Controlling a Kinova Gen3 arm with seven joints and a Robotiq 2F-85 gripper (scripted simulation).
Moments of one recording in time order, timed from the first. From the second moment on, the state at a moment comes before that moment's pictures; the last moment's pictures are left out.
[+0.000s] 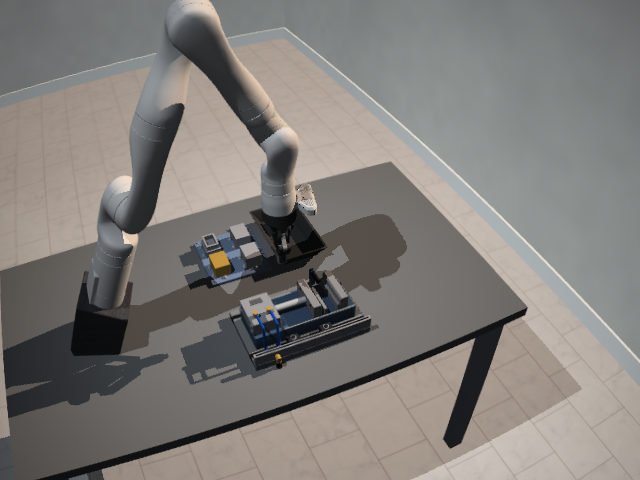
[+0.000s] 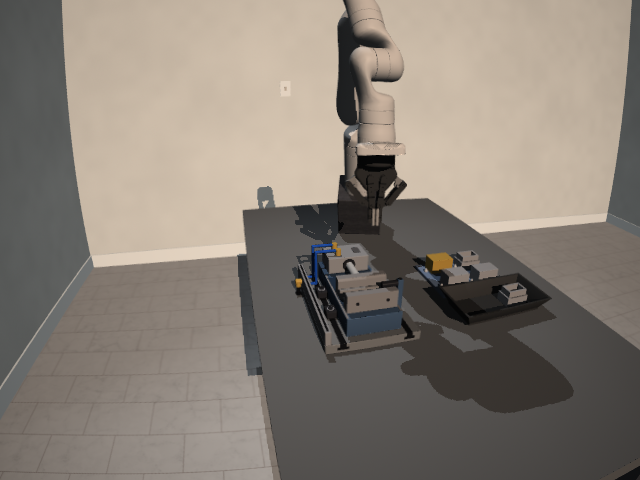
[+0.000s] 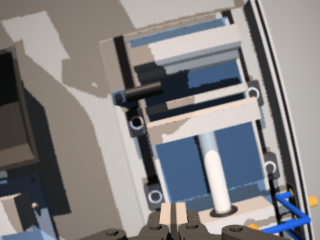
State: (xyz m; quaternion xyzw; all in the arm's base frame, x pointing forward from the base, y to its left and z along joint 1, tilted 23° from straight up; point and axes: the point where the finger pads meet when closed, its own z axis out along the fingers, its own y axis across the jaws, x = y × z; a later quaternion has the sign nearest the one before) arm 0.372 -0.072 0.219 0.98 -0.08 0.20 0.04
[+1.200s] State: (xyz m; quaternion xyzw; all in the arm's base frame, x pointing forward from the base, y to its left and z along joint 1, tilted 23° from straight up) arm 0.347 0.010 0.199 0.94 -0.27 0.20 0.00
